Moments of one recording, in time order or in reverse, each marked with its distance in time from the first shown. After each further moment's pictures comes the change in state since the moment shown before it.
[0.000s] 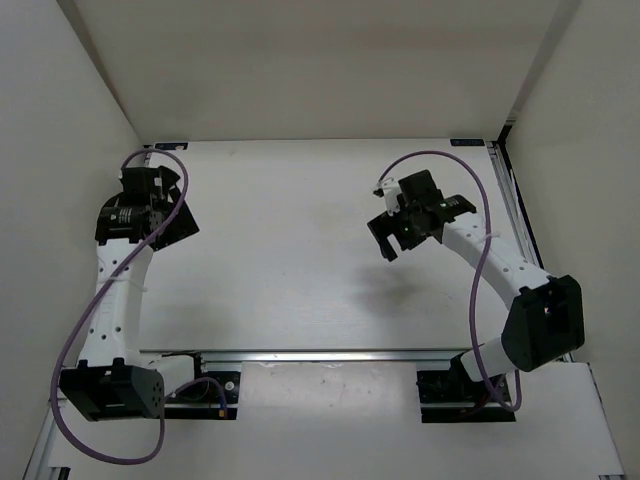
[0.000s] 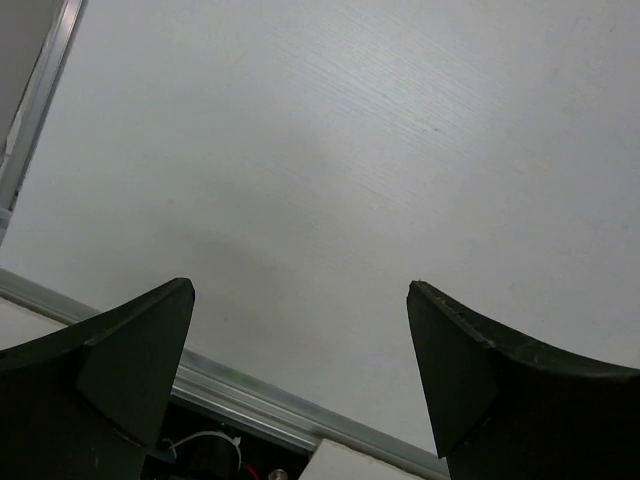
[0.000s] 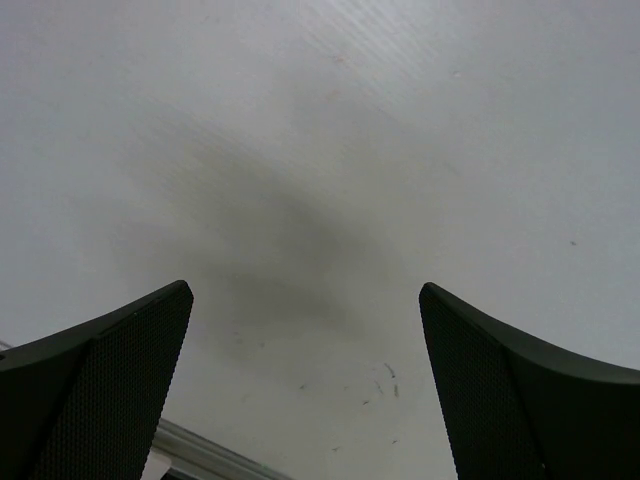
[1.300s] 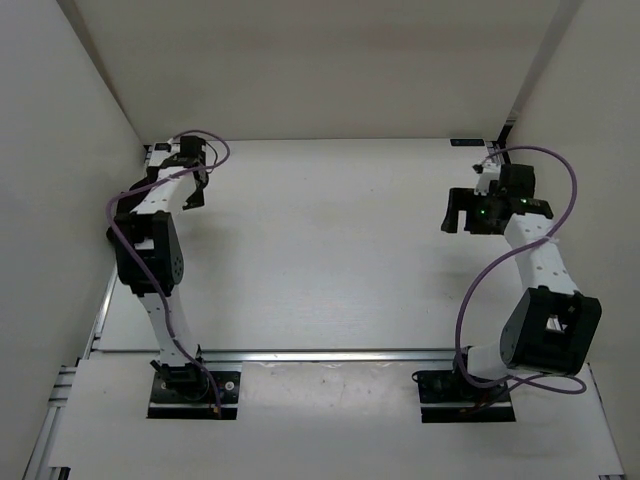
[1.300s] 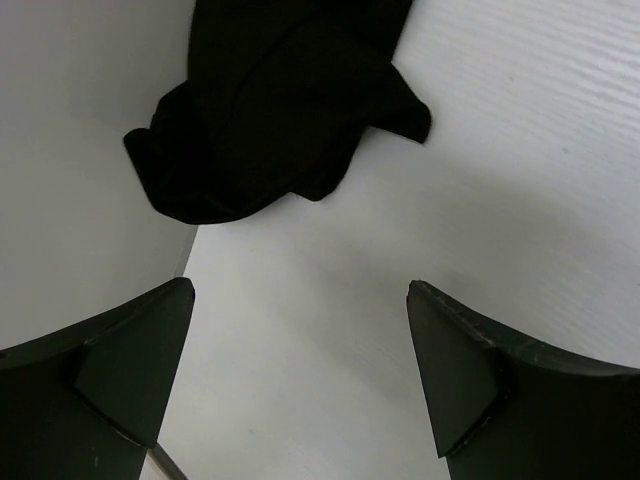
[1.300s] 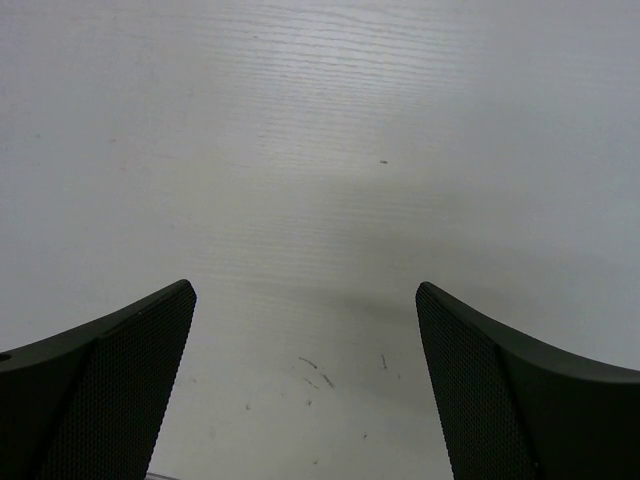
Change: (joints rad) left arm -0.050 0.811 0.305 0.394 -0.498 0.259; right arm -0.550 -0.057 -0.040 0.109 -0.194 0.092
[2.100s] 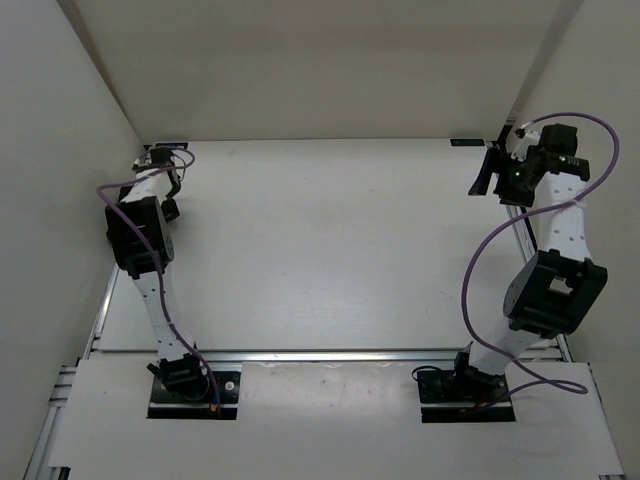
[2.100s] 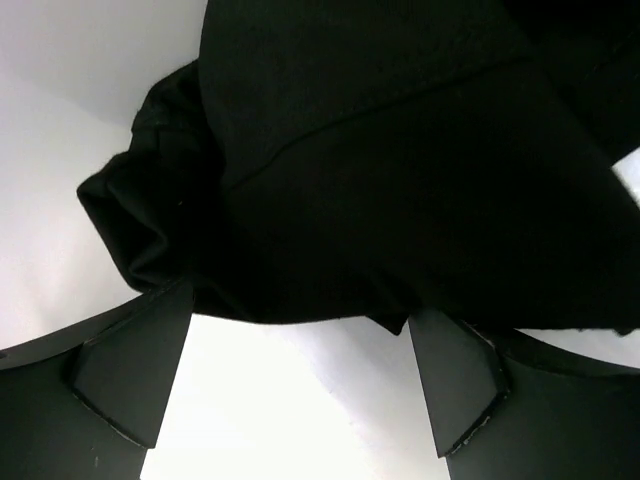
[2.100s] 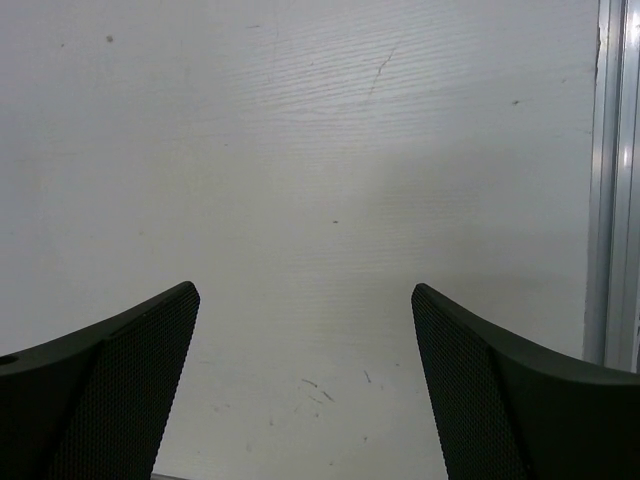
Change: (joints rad) left arm 0.189 0.292 0.159 -0.046 -0.002 -0.074; right arm -0.188 0.238 0.440 -0.219 -0.086 0.080
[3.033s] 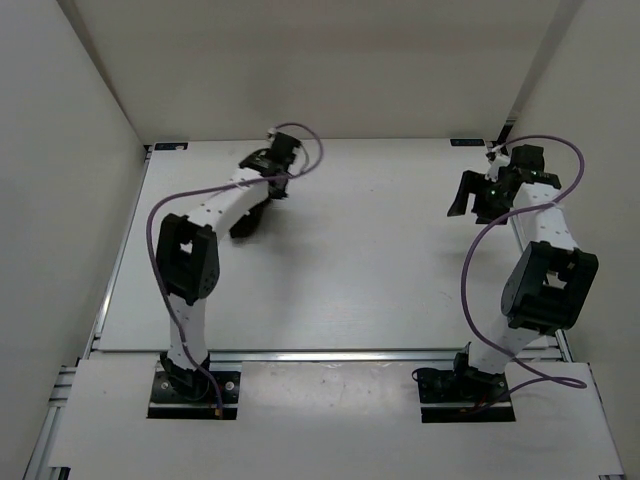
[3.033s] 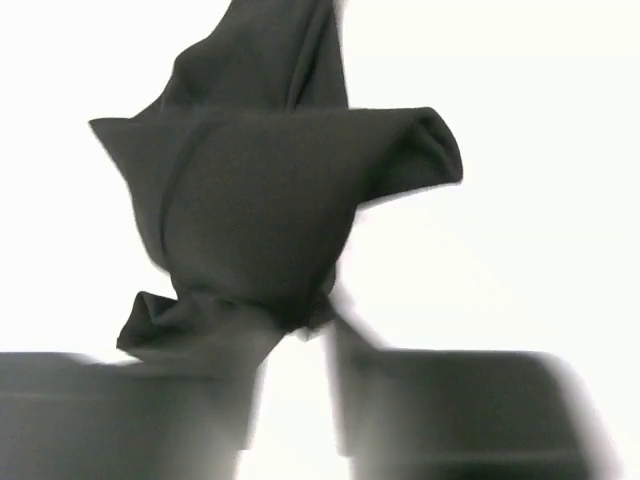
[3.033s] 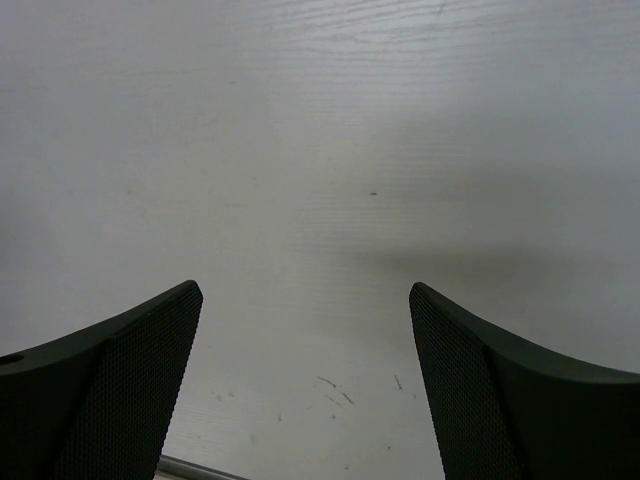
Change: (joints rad) left arm -0.555 -0.194 0.024 0.024 0.169 -0.045; right arm 0.068 0.039 -0.152 0.069 -0.012 0.028
